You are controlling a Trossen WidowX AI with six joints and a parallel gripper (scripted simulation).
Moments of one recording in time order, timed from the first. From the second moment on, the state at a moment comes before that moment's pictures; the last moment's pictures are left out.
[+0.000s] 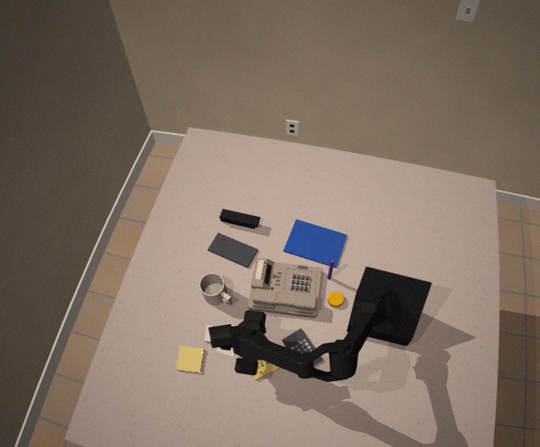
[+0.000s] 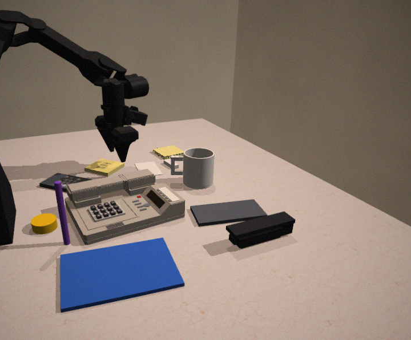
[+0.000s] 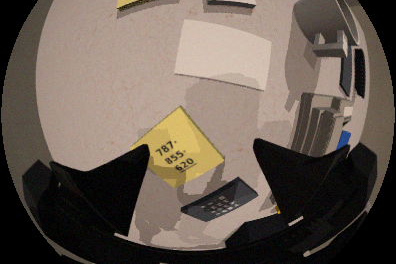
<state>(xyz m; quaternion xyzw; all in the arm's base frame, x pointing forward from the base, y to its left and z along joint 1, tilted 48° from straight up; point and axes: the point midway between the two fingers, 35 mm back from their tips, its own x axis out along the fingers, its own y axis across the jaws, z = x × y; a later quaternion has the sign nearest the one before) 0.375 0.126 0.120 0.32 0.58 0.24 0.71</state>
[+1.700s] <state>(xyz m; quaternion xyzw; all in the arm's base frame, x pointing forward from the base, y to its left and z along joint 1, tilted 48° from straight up) 0.329 0.083 0.197 0.32 0.57 0.24 0.71</state>
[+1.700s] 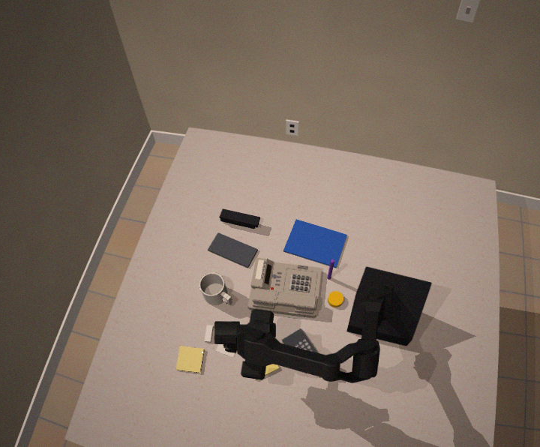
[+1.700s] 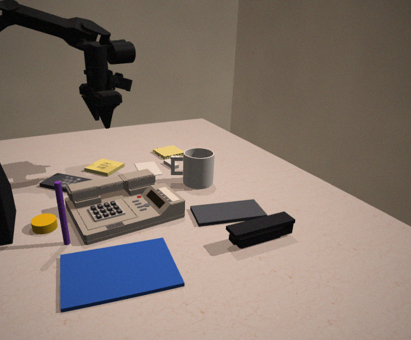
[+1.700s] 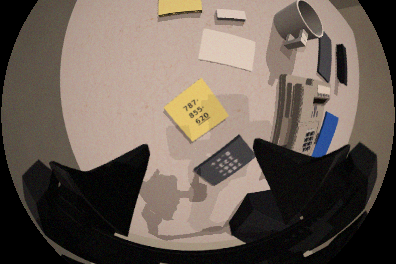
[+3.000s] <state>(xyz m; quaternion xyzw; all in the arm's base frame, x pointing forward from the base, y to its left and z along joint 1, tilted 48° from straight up) 0.302 -0.050 0.065 -0.04 0.44 0.45 0.78</state>
